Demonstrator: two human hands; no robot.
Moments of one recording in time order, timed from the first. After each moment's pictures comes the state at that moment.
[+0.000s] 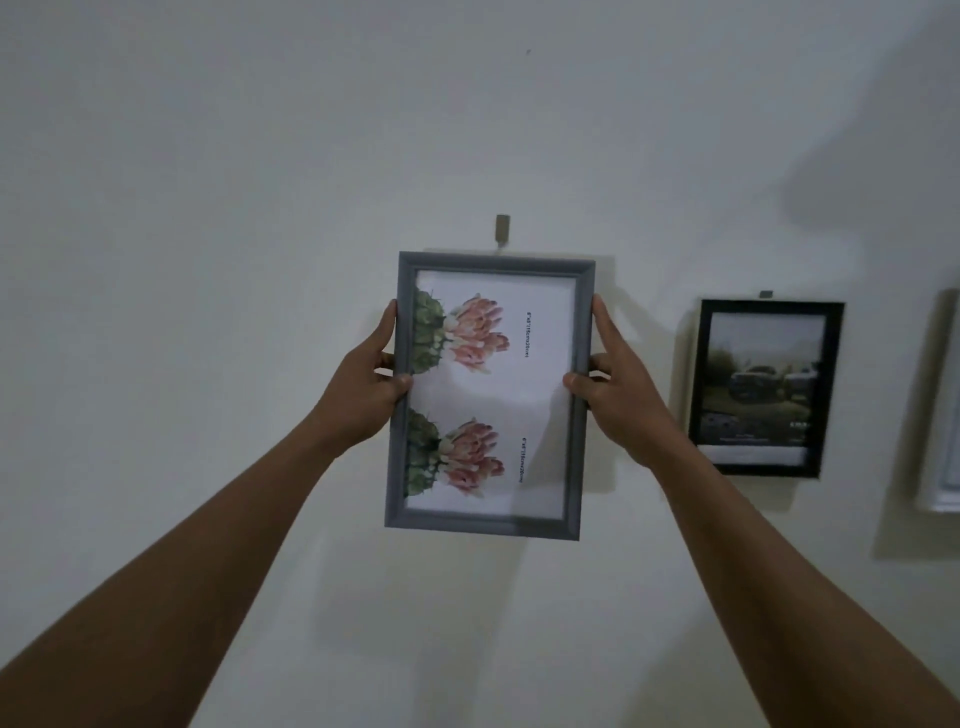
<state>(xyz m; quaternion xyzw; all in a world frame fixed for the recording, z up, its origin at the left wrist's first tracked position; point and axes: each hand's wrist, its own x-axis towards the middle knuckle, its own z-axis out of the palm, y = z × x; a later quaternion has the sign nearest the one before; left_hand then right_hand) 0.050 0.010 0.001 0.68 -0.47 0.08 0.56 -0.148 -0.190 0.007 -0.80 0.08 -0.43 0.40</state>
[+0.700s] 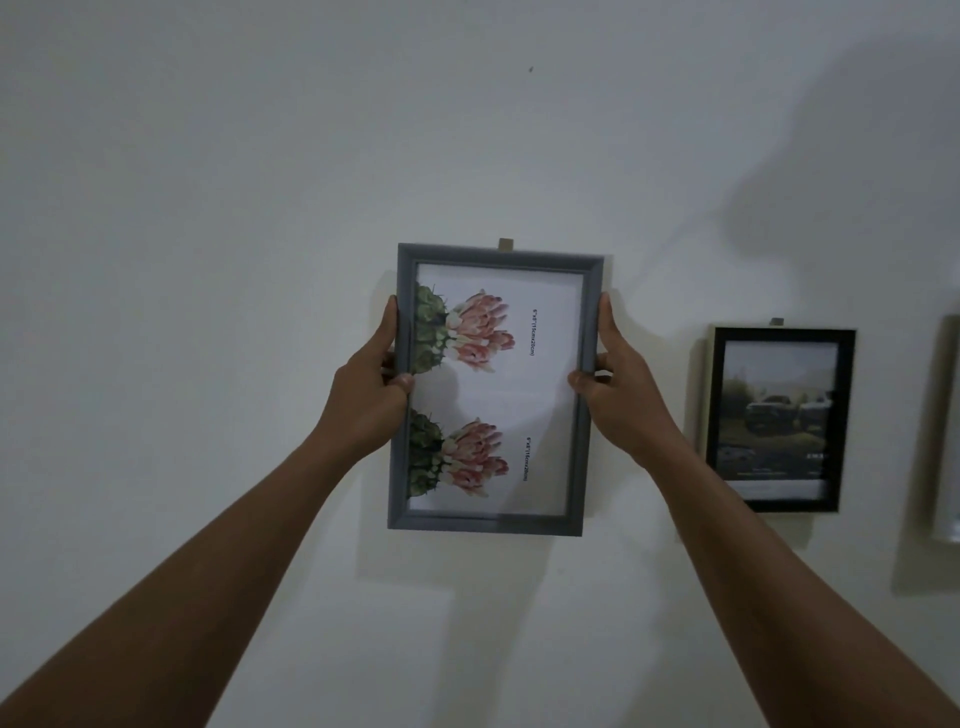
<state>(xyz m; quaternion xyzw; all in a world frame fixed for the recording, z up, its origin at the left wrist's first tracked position) 0.080 -0.021 0.026 0.68 -0.47 0.17 0.55 -0.108 -0.210 0.033 -0.81 0.12 -0.48 0.32</state>
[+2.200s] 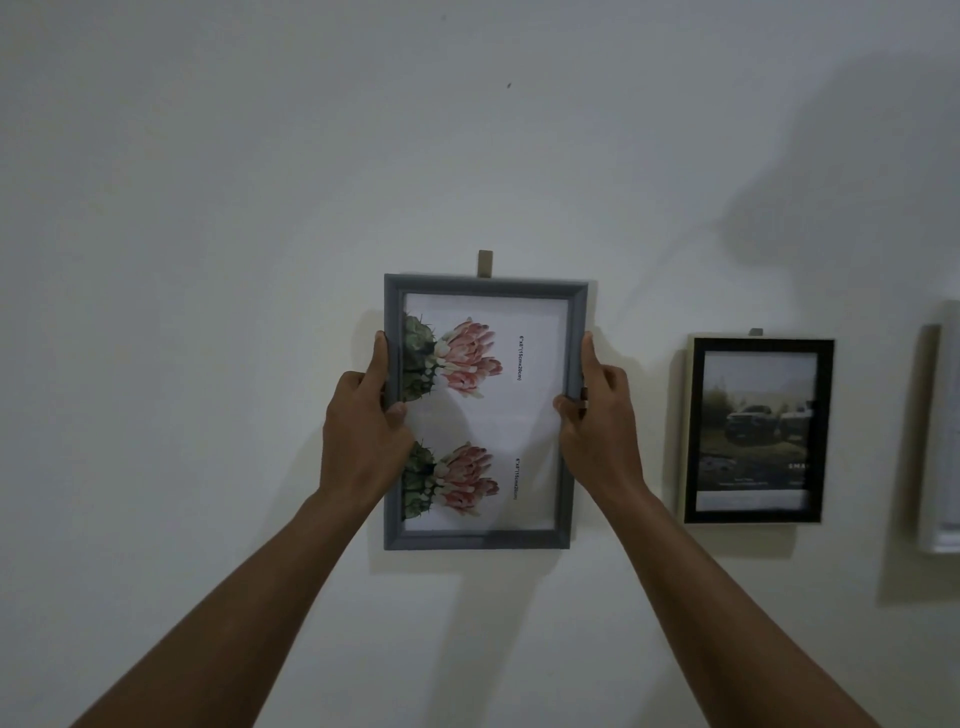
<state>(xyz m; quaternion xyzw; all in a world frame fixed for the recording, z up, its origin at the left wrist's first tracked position) 0.067 -0.044 -0.008 0.68 -0.40 0.31 0.53 -0.096 -0.220 -0.003 -0.78 0.17 -0.58 0.17</state>
